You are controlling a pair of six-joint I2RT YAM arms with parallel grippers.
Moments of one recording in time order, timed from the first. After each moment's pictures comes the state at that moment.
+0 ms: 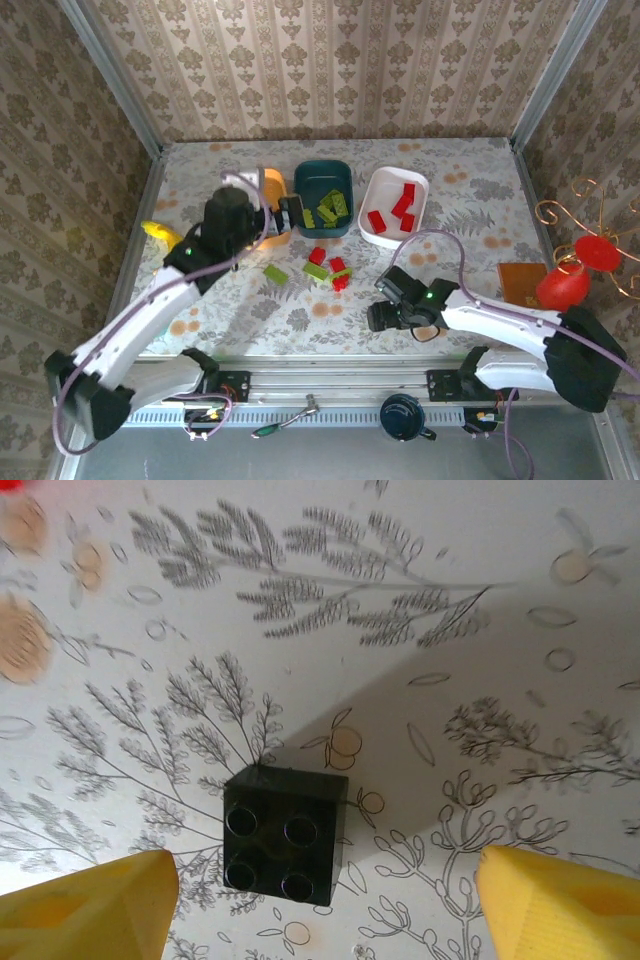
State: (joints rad) left arm -0.70 1.01 0.96 -0.31 -0.20 -0.38; right arm 0.83 1.22 0.58 -0.61 0.04 0.69
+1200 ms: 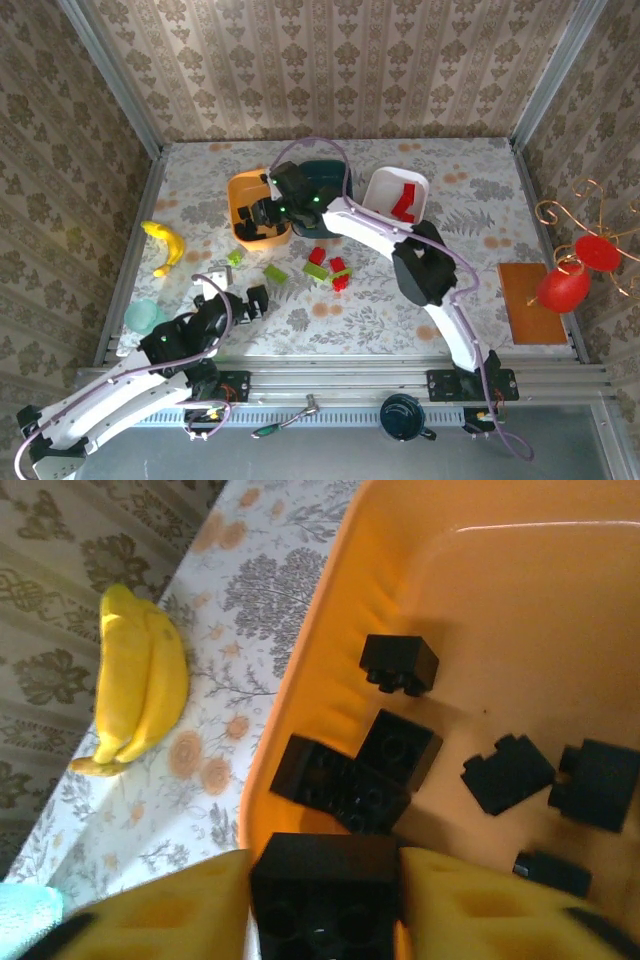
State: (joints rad) left arm -0.98 0.40 0.41 -0.74 -0.58 -0.80; right arm 0.76 2.32 2.03 -0.38 -0.20 0.49
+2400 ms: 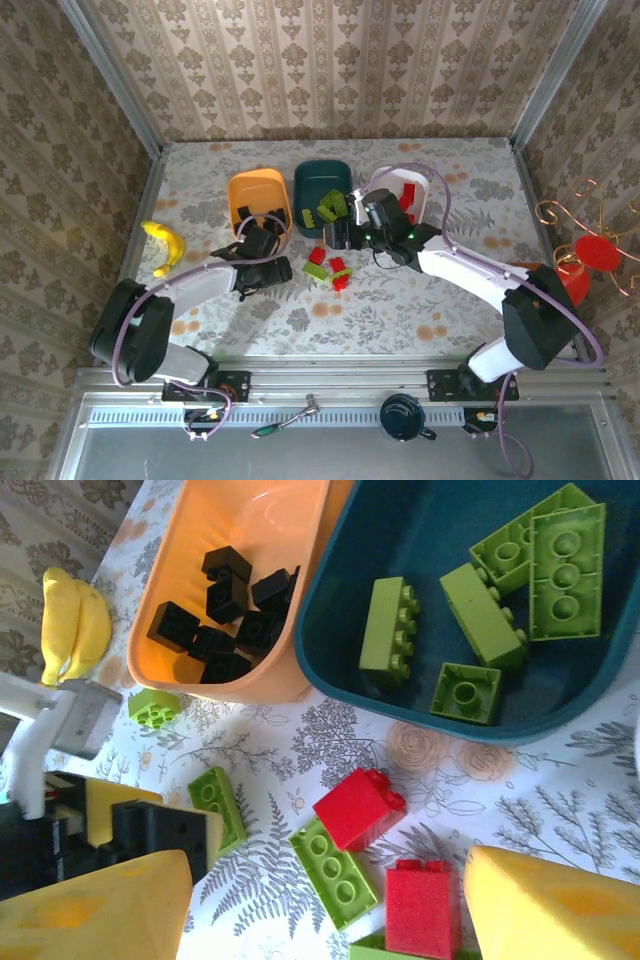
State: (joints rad) left arm -0.58 1.46 0.73 -0.43 -0.08 -0.71; right arm 0.60 1.47 0.99 -0.16 -0.15 0.47
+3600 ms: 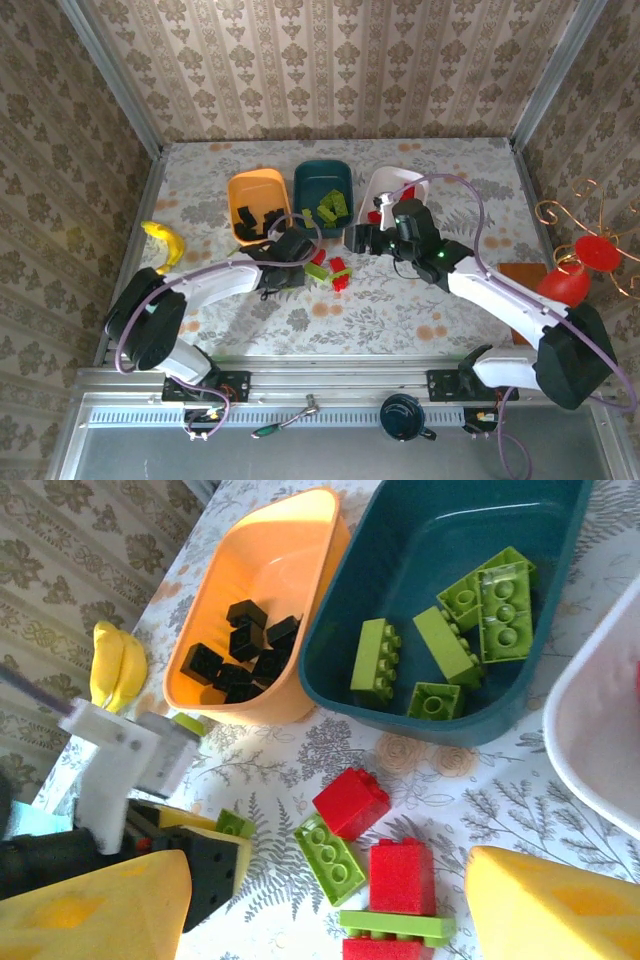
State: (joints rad) left arm -0.81 1.50 0.89 -0.52 -0.21 -0.70; right arm 0.55 1.24 0.83 -0.11 -0.16 0.49
